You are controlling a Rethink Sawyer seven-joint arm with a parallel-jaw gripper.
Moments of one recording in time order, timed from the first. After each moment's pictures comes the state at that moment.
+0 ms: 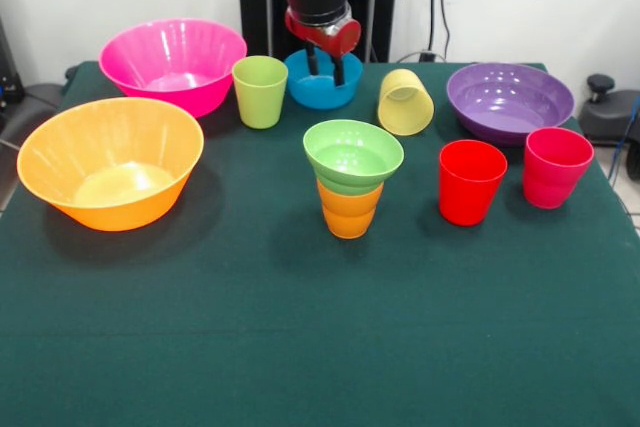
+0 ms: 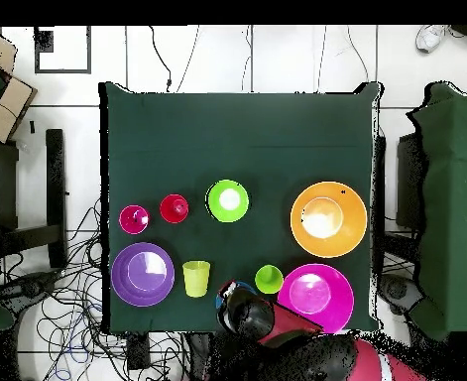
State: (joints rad) arm -0.55 -0.48 0.05 2.26 -0.04 -0.05 2.11
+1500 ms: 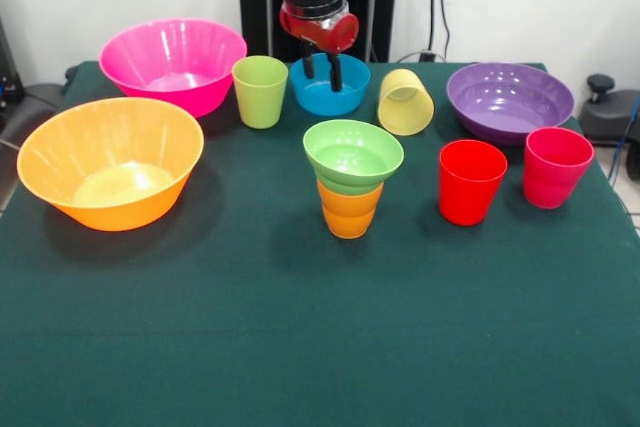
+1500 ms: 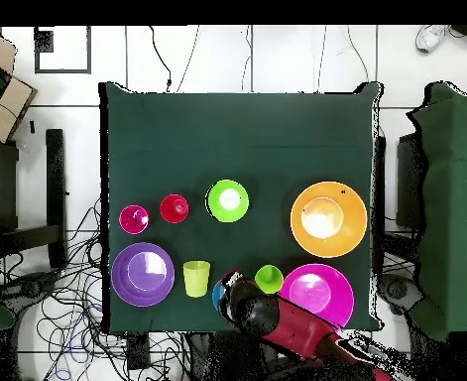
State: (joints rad) arm -0.58 -0.56 0.10 2.26 -0.04 -0.05 2.11
